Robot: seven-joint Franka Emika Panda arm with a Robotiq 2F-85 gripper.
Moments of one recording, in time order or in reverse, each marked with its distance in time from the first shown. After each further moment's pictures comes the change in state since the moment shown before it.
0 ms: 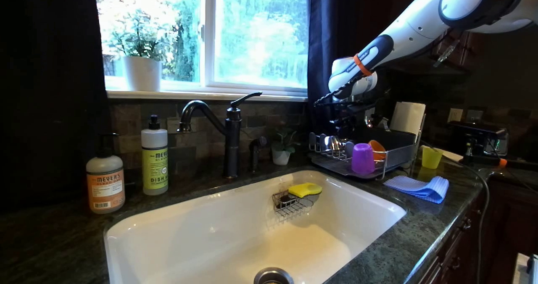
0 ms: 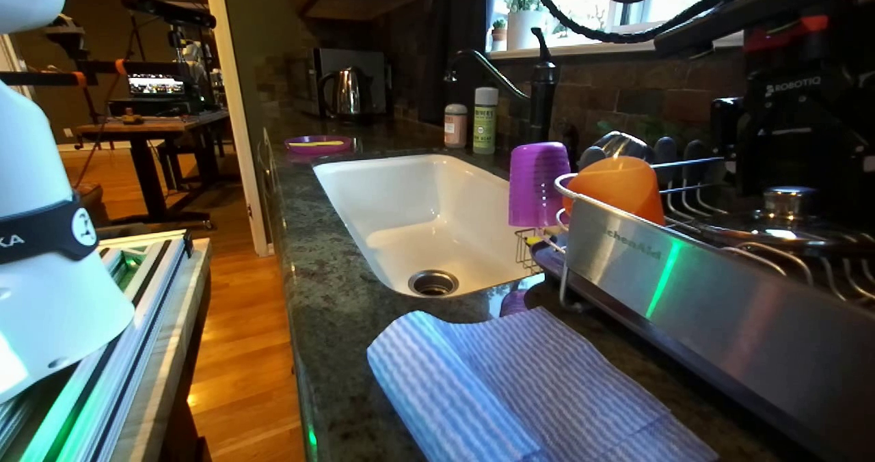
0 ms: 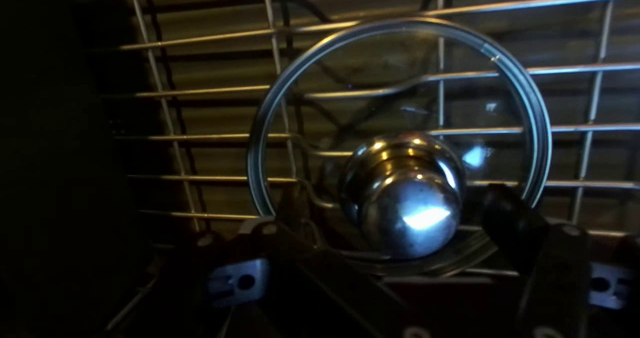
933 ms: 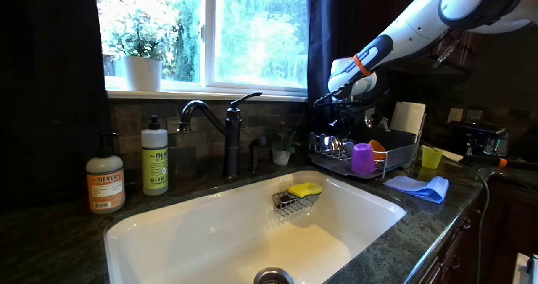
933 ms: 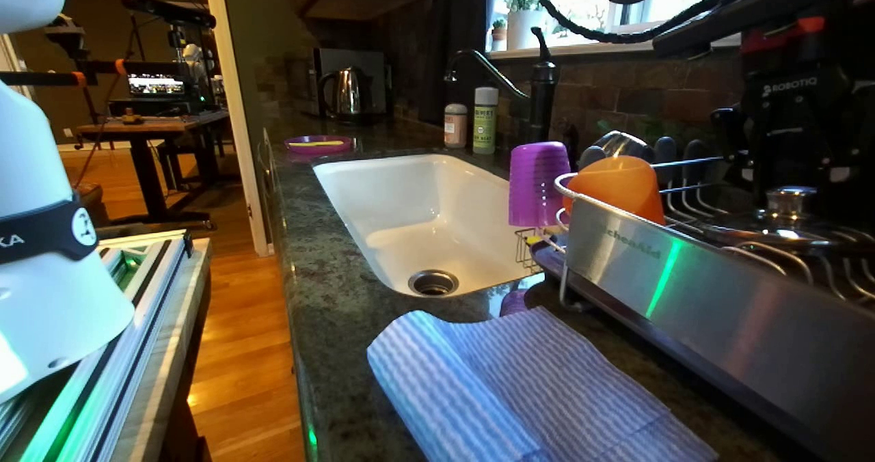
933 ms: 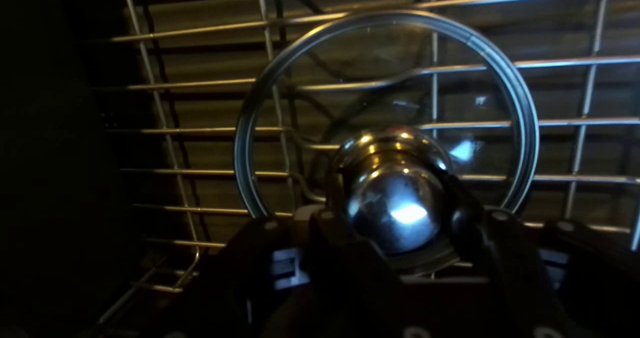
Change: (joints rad) arm 0.000 0.002 0.006 0.000 0.000 0.010 0.000
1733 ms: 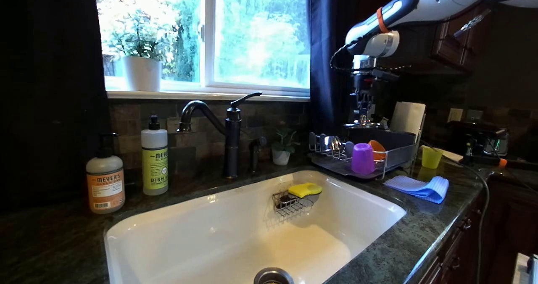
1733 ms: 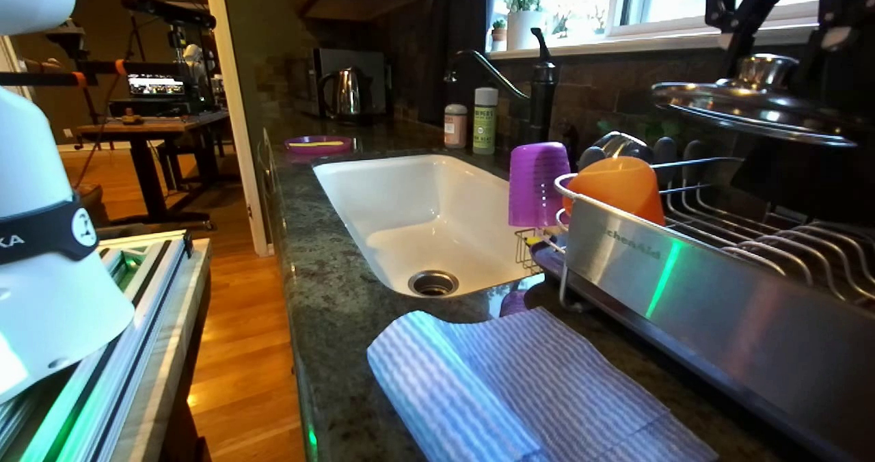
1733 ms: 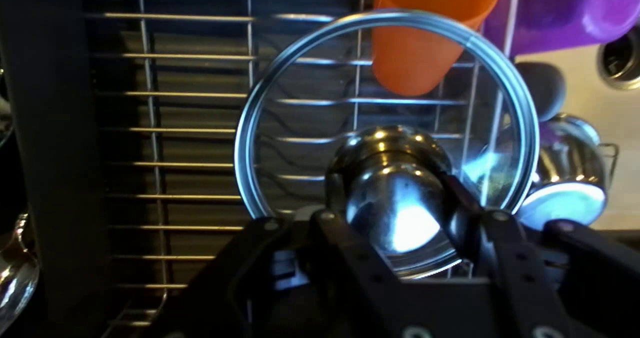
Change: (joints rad) arm -0.116 -0.193 0.037 0.057 0.240 -0.460 -0.374
